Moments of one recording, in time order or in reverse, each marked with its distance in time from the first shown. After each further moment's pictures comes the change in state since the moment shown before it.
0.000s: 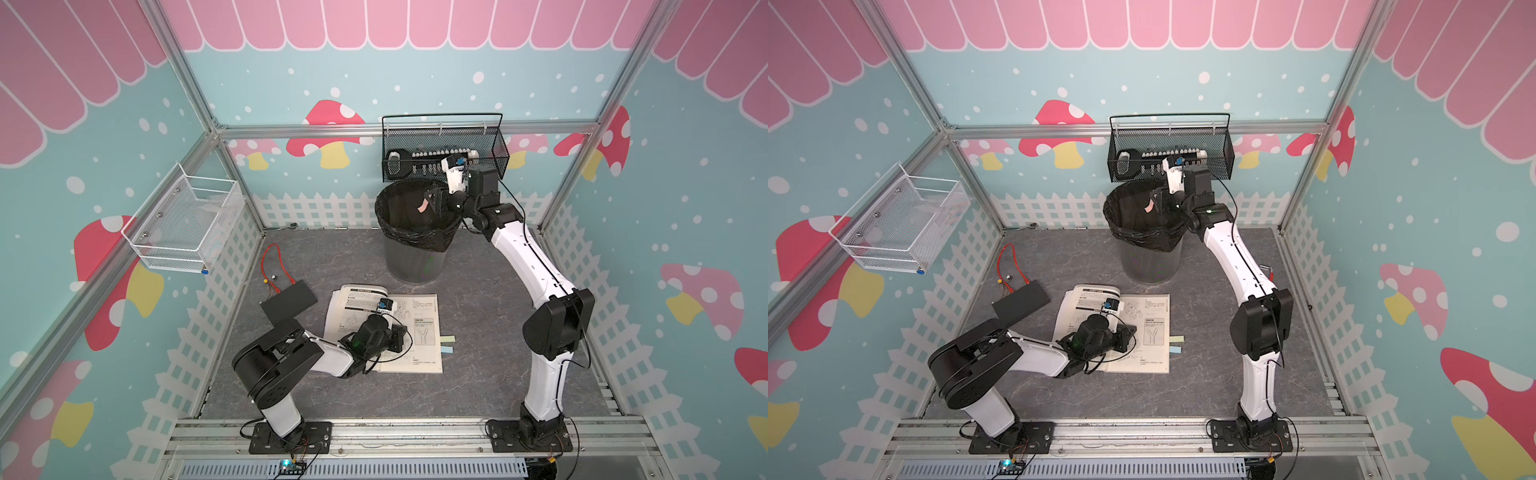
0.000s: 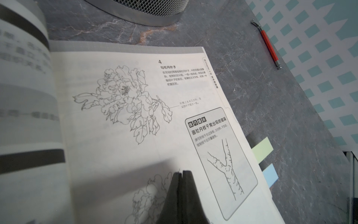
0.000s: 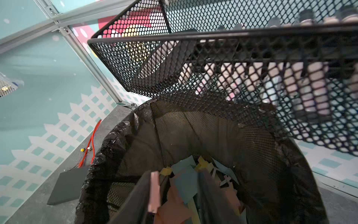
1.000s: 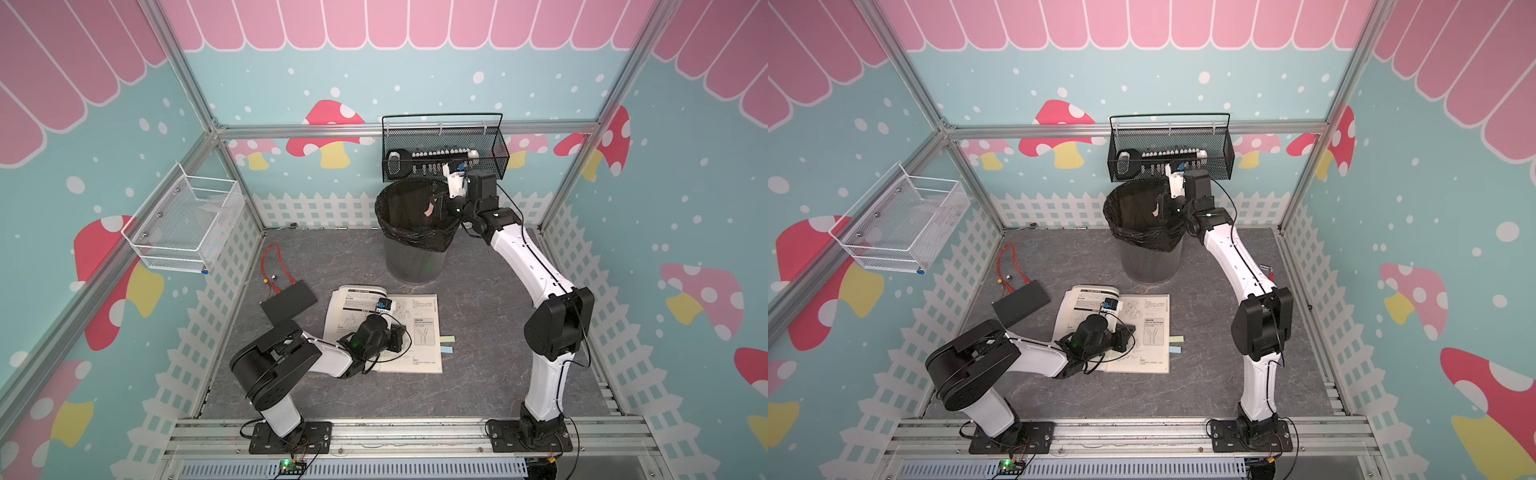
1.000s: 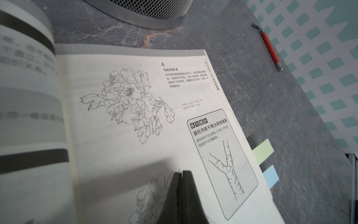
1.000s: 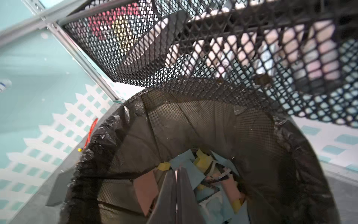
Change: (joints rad) left arm 0.000 -0.014 -0.008 -0.004 -0.008 0.000; right arm -0.009 -0.019 -0.080 0.043 0.020 0.034
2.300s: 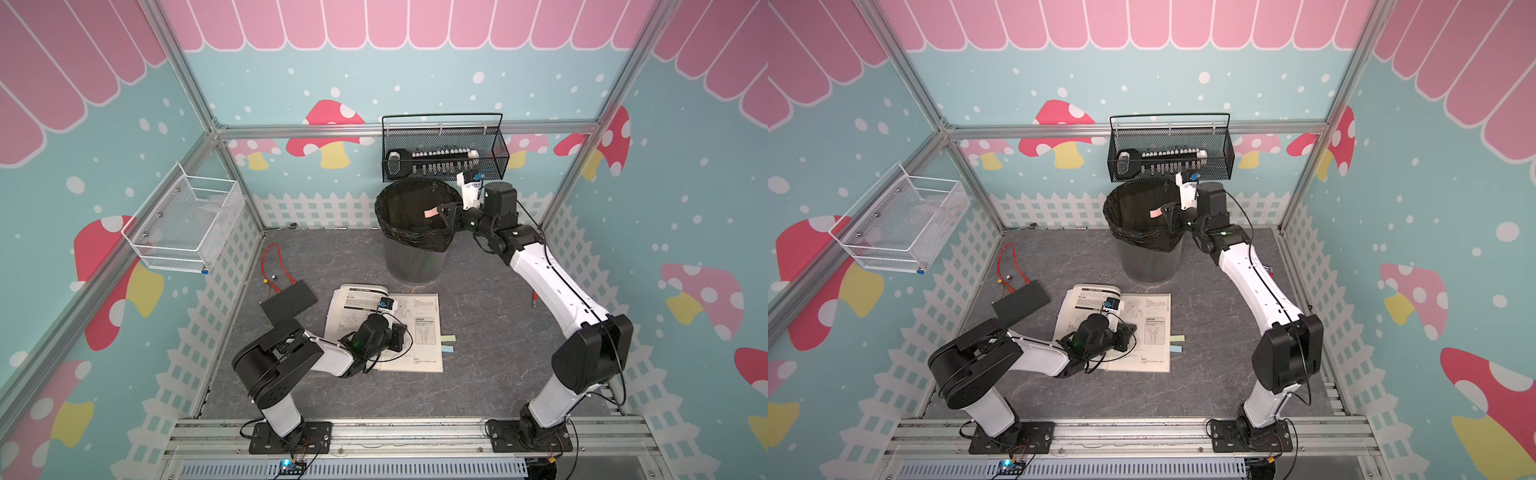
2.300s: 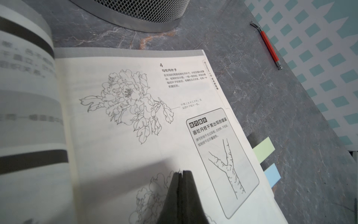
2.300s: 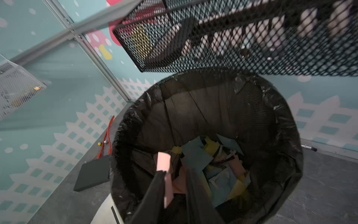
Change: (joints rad) left arm 0.000 0.006 0.005 0.008 0.000 0.018; right arm -0.001 -0.233 -0.291 0.074 -0.034 0.047
